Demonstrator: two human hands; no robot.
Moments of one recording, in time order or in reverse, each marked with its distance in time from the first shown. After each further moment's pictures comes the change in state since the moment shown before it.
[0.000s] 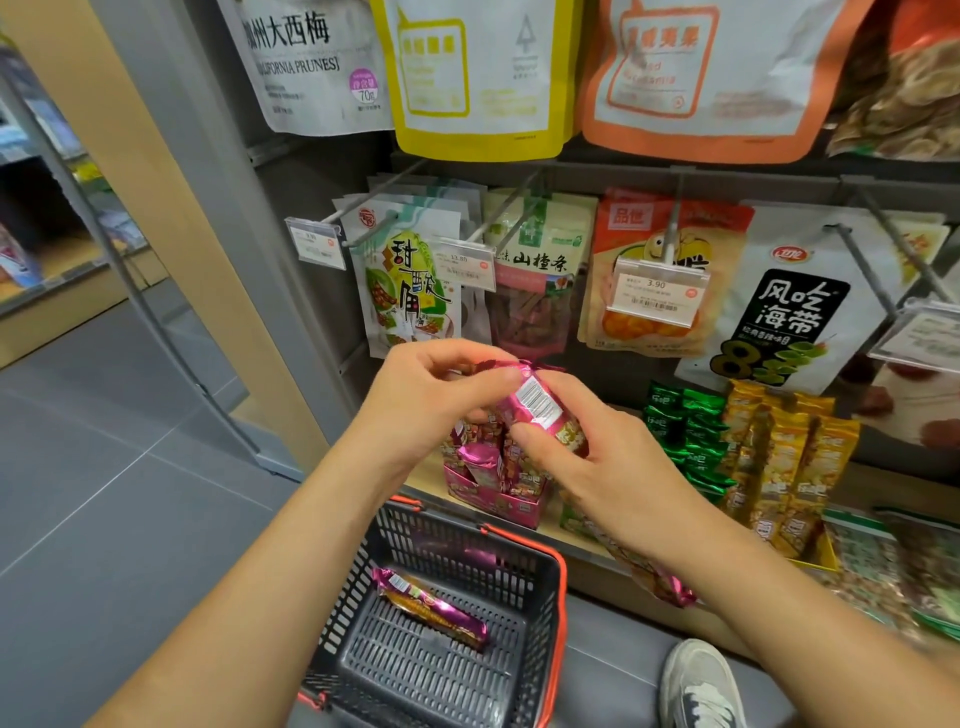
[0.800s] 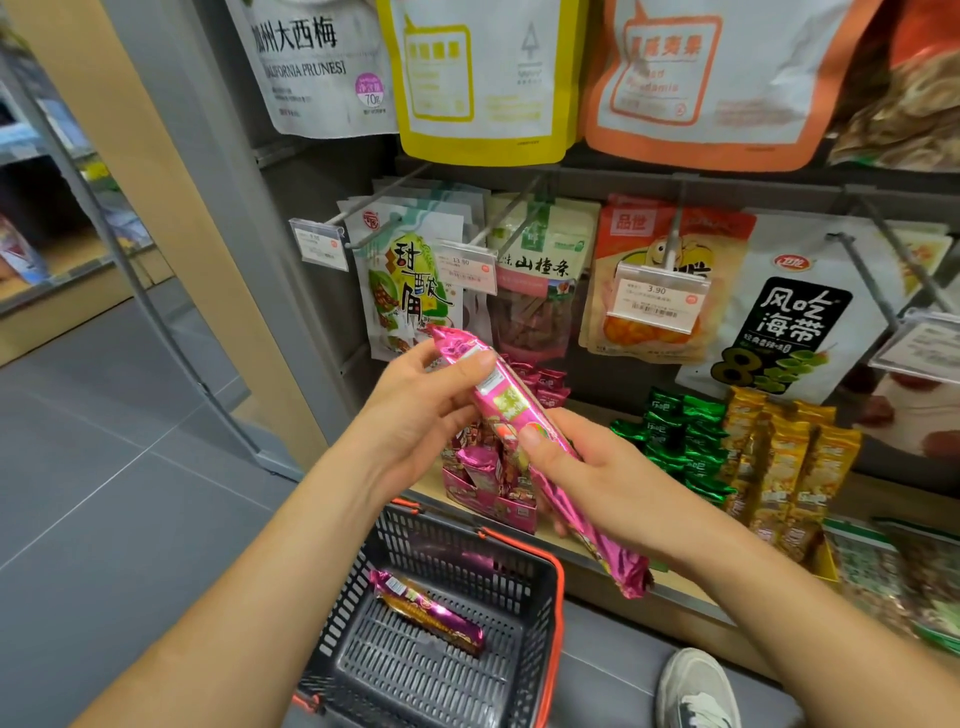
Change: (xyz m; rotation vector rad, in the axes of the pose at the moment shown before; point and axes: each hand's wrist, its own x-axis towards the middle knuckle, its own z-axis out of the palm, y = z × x) left_hand 0.004 -0.010 0.004 -0.517 0.071 -0.259; right_hand 0.003 0.000 -0.004 0.300 -0.254 0.220
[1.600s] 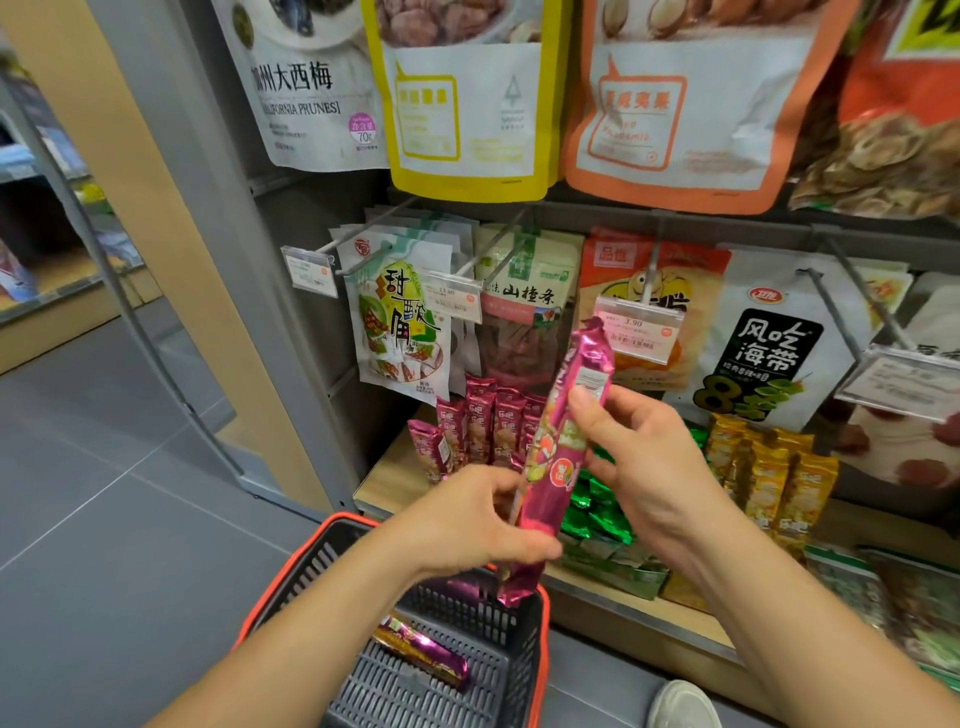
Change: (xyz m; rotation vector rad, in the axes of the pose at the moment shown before) left_hand -0.014 -0.048 0.012 0.823 -0.391 -0.051; right_hand 0.004 -0.005 -0.022 0.488 0.436 -0.080
